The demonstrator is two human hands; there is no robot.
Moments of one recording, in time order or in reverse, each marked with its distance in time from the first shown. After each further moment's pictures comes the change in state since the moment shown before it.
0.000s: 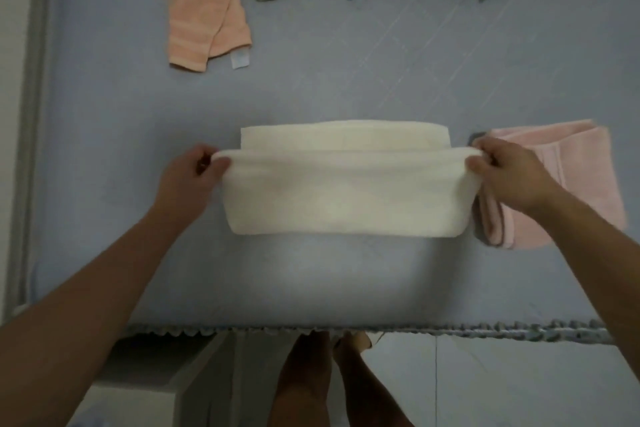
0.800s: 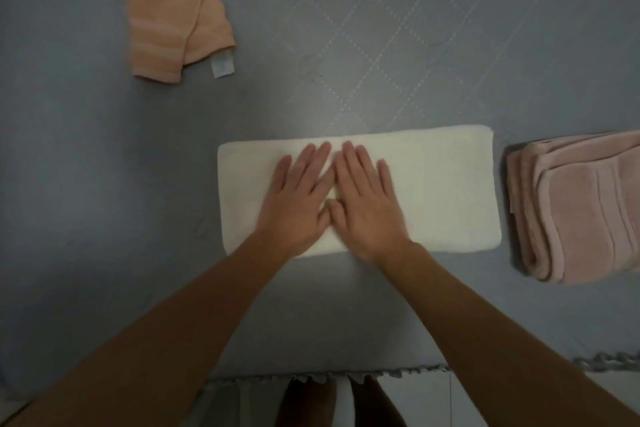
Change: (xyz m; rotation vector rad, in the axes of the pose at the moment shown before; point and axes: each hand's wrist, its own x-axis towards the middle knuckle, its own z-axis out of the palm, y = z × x) left_hand 0.035 0.030 0.142 0.653 -0.178 0.679; right_hand 0.033 -0.120 0.182 -0.346 0.086 -0.386
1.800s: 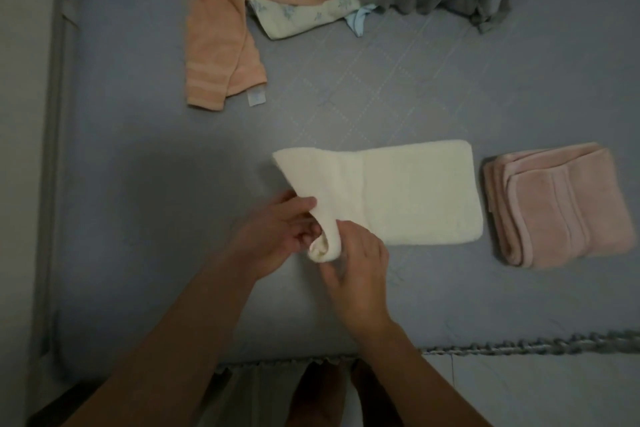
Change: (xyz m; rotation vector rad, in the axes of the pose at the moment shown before) left_hand -0.060 -0.012 -0.119 -2.027 -0.282 -0.738; right_hand -0.086 -0.110 -0.046 0.593 0.297 0.320
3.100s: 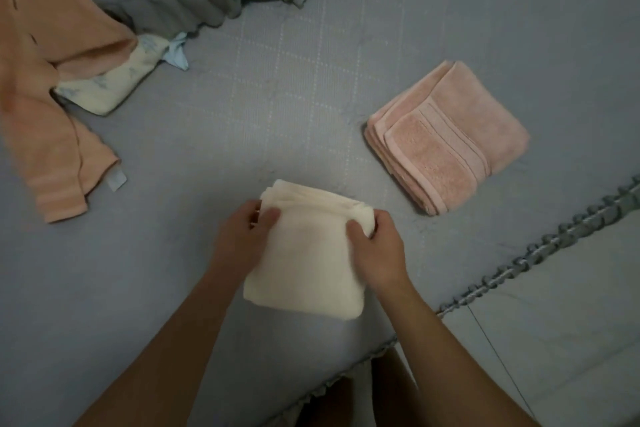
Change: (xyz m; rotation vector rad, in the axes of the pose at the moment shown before) left_hand 0.102 -0.030 0.085 1.364 0.264 0.275; right_hand 0.024 0.129 -0.085 0.498 0.292 0.811
